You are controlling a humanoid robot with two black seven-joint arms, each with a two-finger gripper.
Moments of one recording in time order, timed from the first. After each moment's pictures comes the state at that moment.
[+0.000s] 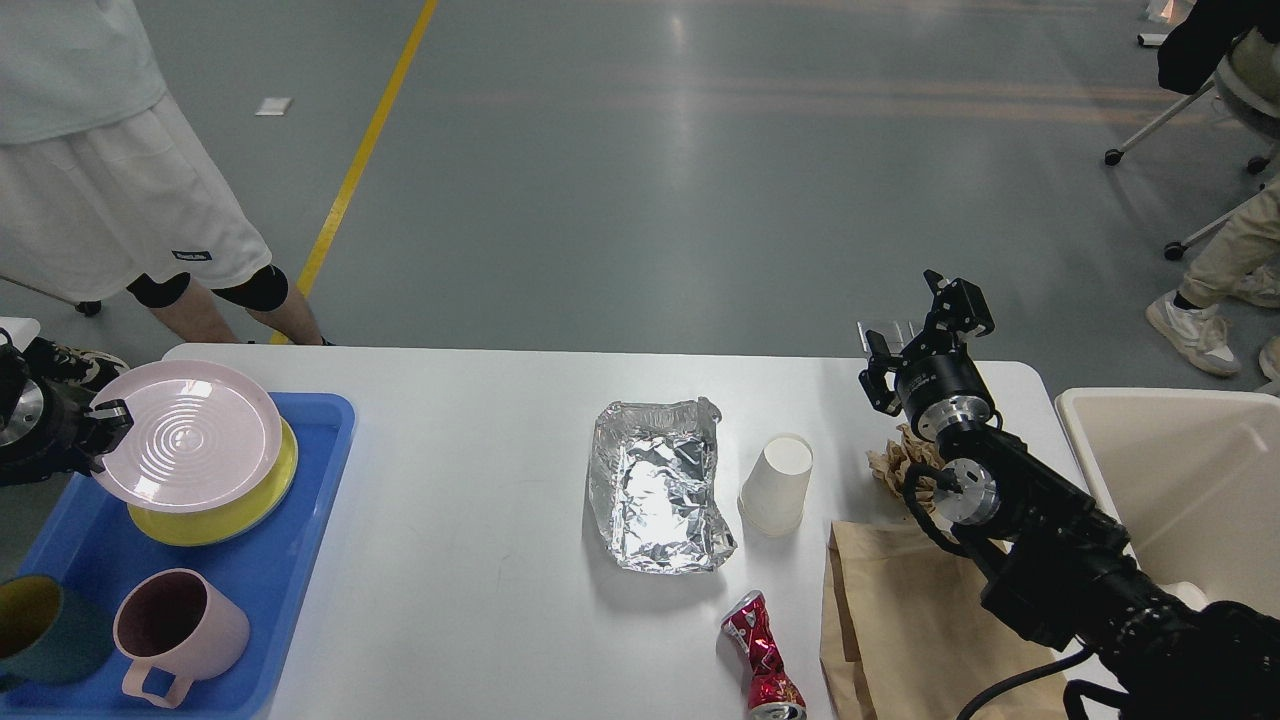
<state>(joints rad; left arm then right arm) -1.09 0.49 1.12 -0.11 -0.11 -0.78 0.13 0.67 -0.08 0.85 0.46 -0.26 0.10 0.42</state>
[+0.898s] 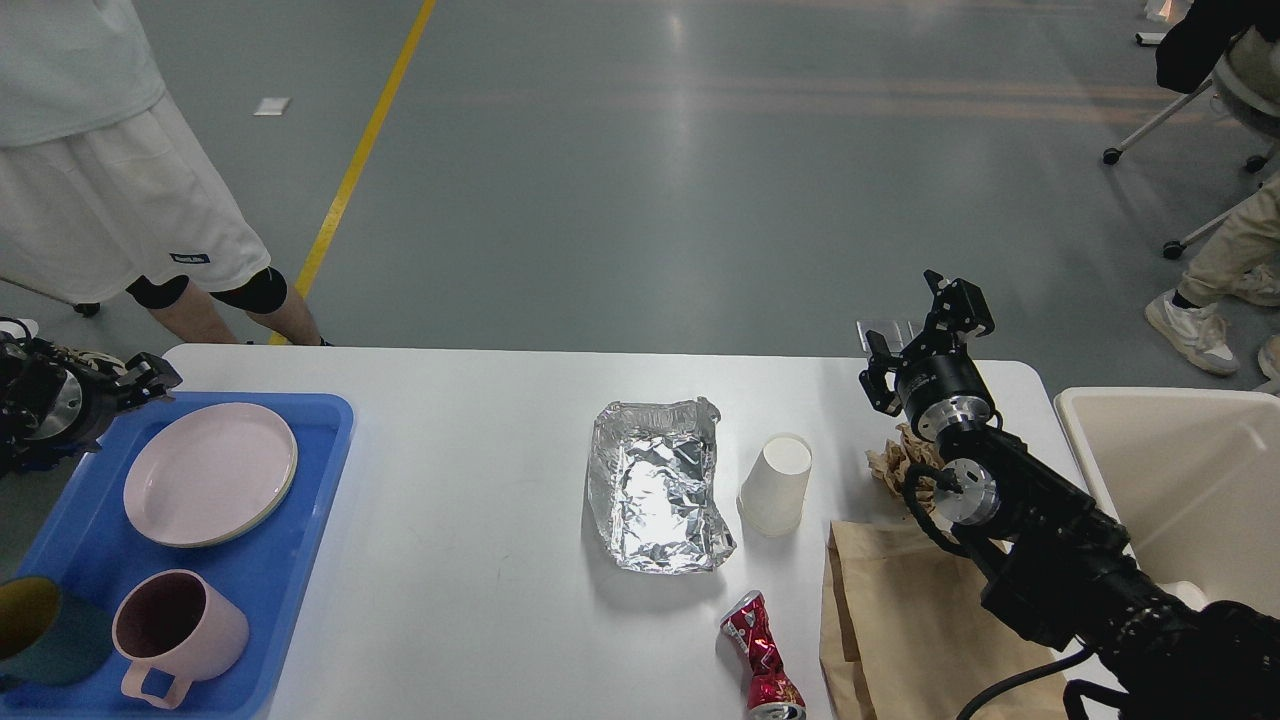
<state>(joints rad) -1.05 0.46 0.87 -0.09 -0.10 -0.56 0.13 0.67 -0.08 0.85 0.46 -0.26 0.10 0.42</state>
